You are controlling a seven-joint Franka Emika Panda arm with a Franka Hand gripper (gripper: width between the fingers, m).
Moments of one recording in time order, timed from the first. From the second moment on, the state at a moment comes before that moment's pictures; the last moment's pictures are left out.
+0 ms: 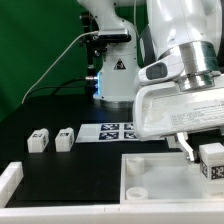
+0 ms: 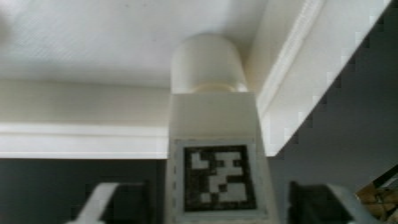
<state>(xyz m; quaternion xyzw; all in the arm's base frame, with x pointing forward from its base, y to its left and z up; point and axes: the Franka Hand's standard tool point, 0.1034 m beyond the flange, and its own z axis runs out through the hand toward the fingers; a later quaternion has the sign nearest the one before) 0.613 0.114 0.073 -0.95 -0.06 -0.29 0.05</state>
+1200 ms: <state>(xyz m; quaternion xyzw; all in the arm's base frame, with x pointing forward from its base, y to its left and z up) 0.613 0.118 0.100 -0.97 -0.07 -0.24 0.05</state>
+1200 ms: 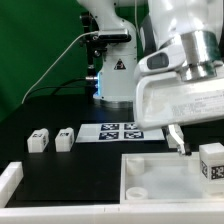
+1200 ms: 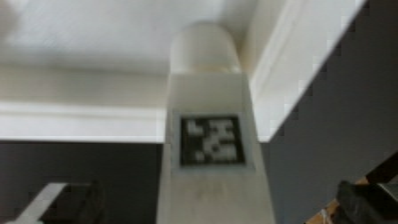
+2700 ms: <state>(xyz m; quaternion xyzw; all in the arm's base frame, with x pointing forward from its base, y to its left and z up) 0.634 0.108 0.089 -0.99 -0.08 0.00 0.07</state>
